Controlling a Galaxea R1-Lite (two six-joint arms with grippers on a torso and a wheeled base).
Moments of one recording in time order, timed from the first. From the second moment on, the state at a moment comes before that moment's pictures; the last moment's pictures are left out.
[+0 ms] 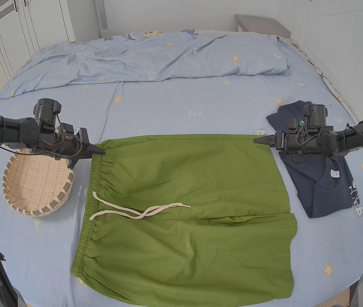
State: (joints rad) left arm 0.05 2.13 -1.56 0.18 -0.65 -0.49; right arm 0.06 2.32 -1.61 -0.17 0.61 0.16
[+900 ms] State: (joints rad) left arm 0.05 2.15 -1.57 0.18 -0.64 -0.49; right arm 0.08 2.35 -1.74 -0.13 0.57 0.19
